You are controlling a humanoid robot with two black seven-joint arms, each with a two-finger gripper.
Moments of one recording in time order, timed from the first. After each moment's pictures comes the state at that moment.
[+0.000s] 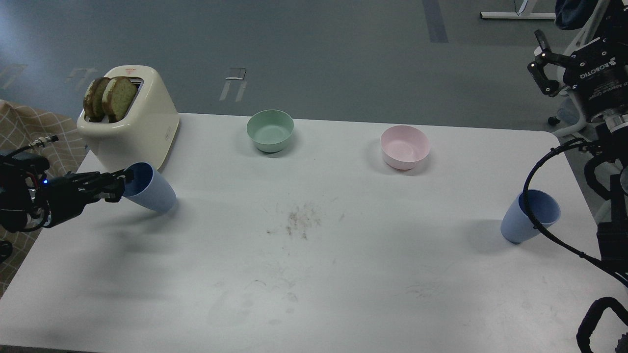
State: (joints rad) left arm -0.38 0.92 -0.78 -1.04 1.81 -0.06 -0.49; right arm 0.56 -0.18 1.76 1.05 -0.48 0.49 -0.16
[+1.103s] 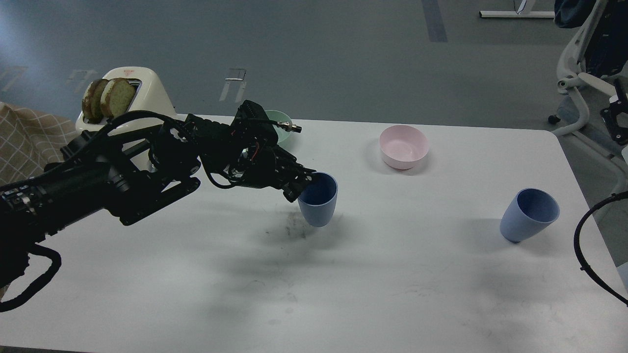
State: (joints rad) left arm -1.00 0.38 -0.32 -1.07 2.12 -0.38 -0.47; right arm 0.34 -0.26 1.95 1.08 -0.41 0.49 -0.16
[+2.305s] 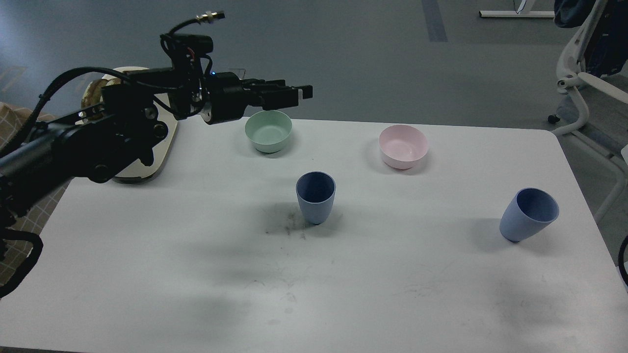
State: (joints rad) left arm -1.01 0.52 -0.59 -1.01 1.43 -0.33 -0.42; right arm 0.25 -0.45 1.90 1.12 -0.47 0.49 -0.16
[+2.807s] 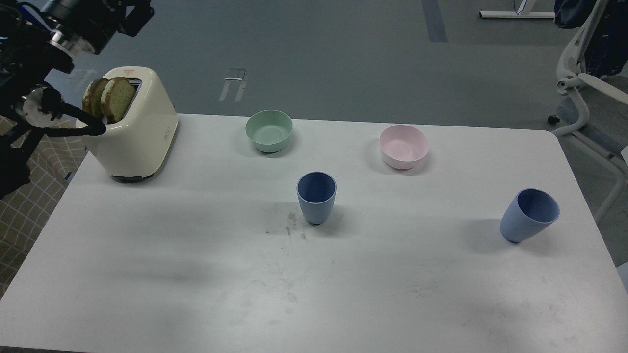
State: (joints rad) left arm -0.87 0.67 -0.84 -0.87 0.30 -0.33 -0.42; right arm 0.23 -0.56 1.88 1.42 -0.88 0.49 -0.16
